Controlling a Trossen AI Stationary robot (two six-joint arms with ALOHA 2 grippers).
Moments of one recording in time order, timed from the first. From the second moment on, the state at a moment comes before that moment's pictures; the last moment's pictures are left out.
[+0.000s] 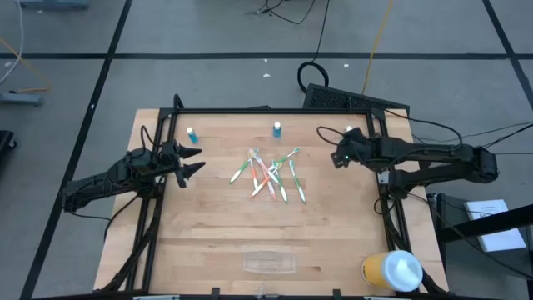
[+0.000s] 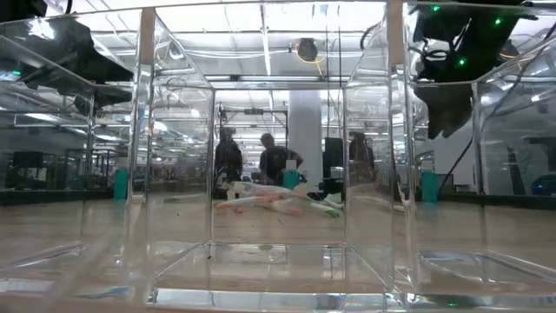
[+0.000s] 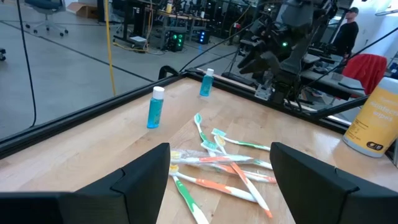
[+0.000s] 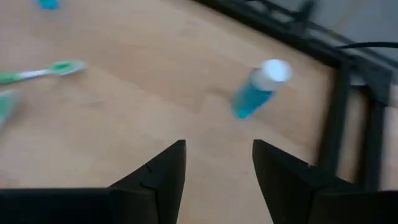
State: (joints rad) left arm 0.25 0.01 0.15 -0.23 -0.05 -0.24; right arm -0.24 1.02 0.74 -0.93 0.61 0.79
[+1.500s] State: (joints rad) left arm 0.25 0.01 0.15 -0.23 -0.05 -0.24; right arm -0.76 1.28 0.74 -0.58 0.39 0.40
